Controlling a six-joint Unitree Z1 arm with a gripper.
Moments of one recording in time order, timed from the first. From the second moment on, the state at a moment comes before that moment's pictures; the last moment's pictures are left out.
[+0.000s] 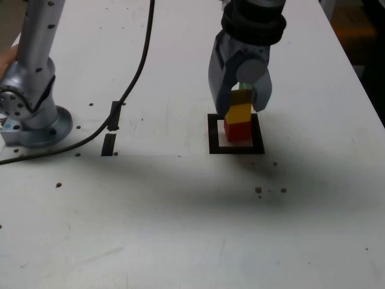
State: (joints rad) arm -0.10 2.06 -1.72 1.40 -0.03 -0.22
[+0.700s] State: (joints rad) arm -0.10 2.08 -1.70 1.37 -0.03 -0.23
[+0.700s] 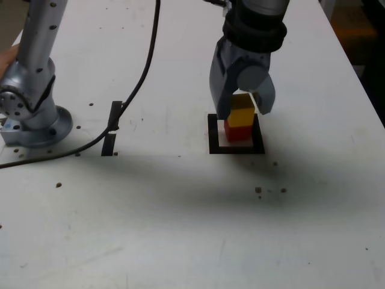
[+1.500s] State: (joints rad) arm 0.15 2.01 -1.74 1.44 0.12 0.17
